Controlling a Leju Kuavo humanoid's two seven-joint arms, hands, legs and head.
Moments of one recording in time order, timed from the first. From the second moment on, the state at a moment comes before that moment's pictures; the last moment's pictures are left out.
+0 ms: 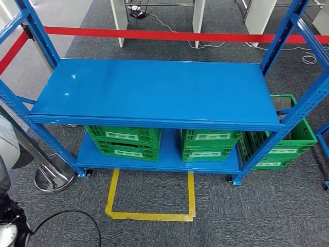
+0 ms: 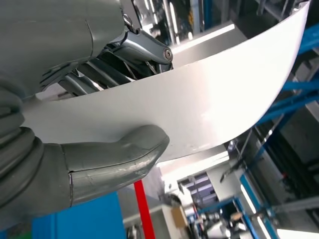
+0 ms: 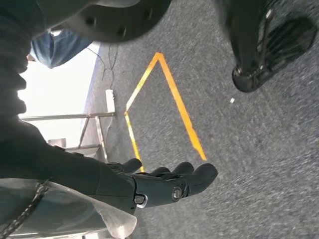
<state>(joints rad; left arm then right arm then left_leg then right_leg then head) 0.13 0.02 0.05 -1.93 -0.25 0.53 -0.63 -0.10 0.09 -1.02 -0.24 0.64 -0.30 0.19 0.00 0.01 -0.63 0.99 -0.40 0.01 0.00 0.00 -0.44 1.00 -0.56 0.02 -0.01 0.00</state>
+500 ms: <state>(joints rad) 0.18 0.04 0.10 -1.93 -0.19 0.39 -0.64 -0.10 0.09 -1.03 -0.24 0.63 -0.26 0.19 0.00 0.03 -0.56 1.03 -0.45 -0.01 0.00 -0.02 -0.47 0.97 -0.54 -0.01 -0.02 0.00</state>
